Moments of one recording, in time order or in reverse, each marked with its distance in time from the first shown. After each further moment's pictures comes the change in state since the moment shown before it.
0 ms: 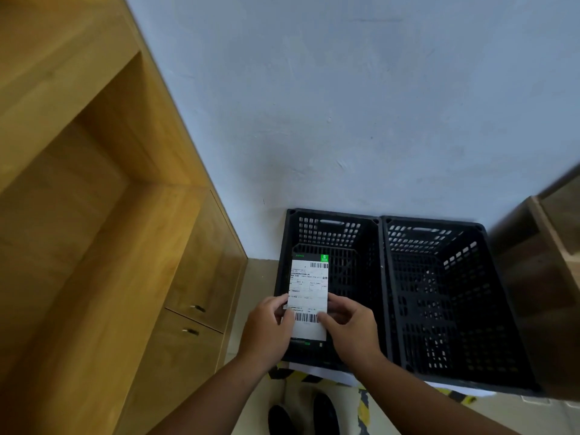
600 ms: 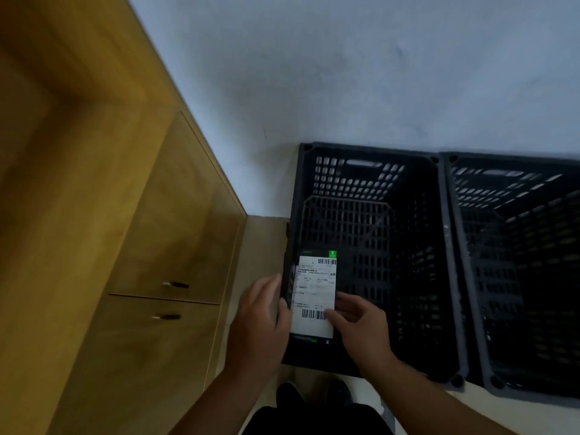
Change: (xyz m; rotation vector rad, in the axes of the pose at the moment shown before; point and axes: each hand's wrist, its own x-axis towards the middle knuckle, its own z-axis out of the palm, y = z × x) left_hand 0.095 -0.159 0.051 0.263 0.130 0.073; right_hand 0.114 0.196 0.081 -0.045 0.029 0.240
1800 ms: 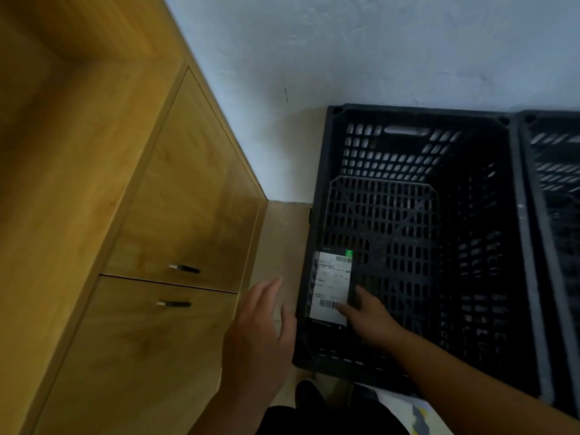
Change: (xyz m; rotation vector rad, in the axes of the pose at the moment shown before) left_hand -0.007 -0.054 0.024 0.218 0.077 -0.006; right_hand 0.087 0.068 0.038 -0.206 -0.392 0.106
